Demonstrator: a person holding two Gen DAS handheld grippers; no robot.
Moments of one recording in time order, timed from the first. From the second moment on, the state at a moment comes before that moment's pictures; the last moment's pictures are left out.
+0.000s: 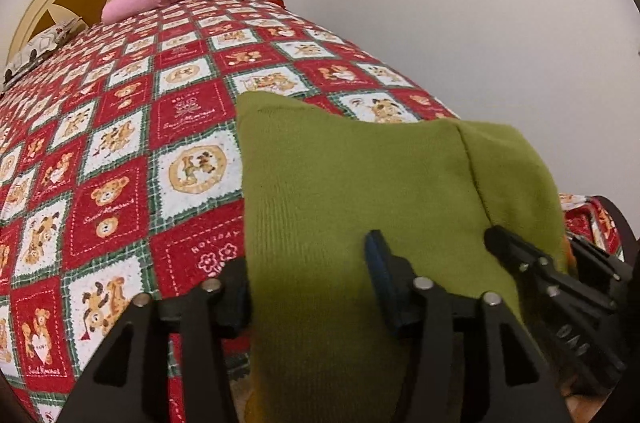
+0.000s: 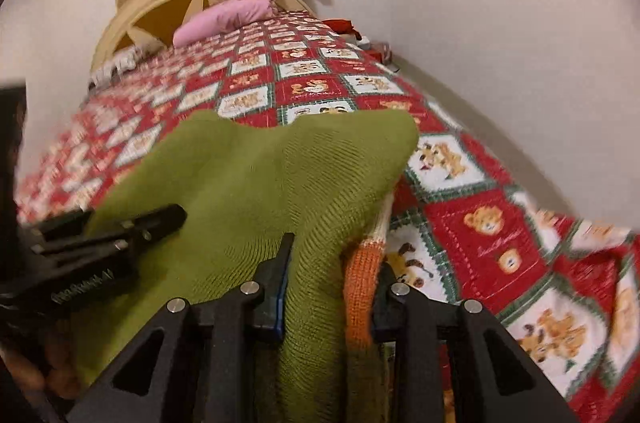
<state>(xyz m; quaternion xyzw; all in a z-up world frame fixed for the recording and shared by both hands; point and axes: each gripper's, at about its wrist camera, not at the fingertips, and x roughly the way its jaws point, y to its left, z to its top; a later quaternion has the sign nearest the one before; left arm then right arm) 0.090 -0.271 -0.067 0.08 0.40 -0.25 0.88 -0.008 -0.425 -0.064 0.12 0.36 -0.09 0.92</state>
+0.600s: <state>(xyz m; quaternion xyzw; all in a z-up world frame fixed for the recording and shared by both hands) 0.054 -0.183 -0.064 -0.04 0.44 -0.33 0.83 -0.124 -0.405 -0.028 0.19 0.31 -0.08 0.93</state>
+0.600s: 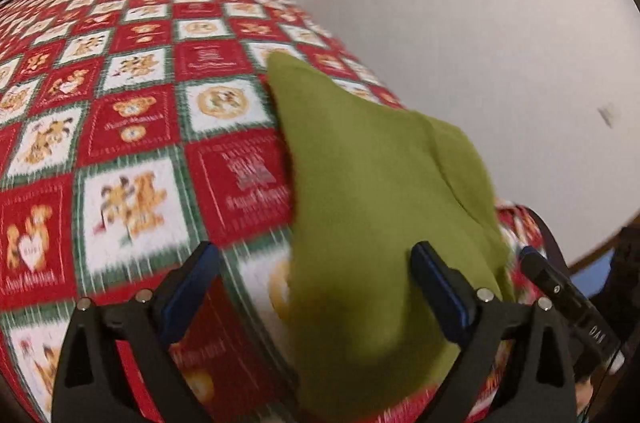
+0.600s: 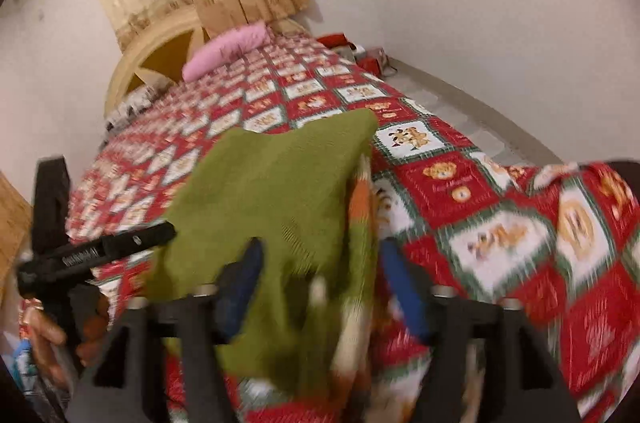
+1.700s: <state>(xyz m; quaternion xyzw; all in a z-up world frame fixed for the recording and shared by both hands) -0.032 -0.172 -0.070 0.09 0.40 -0.26 0.87 -0.191 -0.347 -0.030 0.17 0.33 -0.14 0.92</state>
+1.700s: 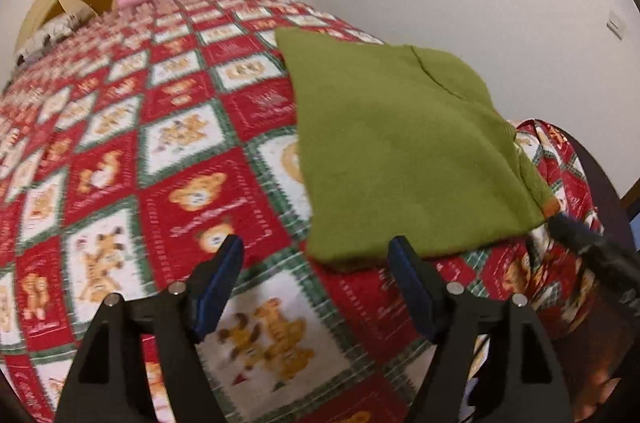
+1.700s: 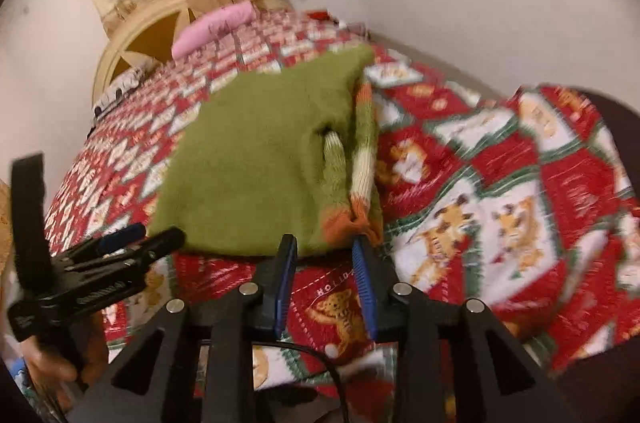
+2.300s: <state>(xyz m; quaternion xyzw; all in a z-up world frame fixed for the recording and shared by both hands) -0.078 -0.128 -0.019 0.12 0.26 -0.23 0.93 -0.220 -0.222 0.043 -0.05 0.22 -0.23 0.95</state>
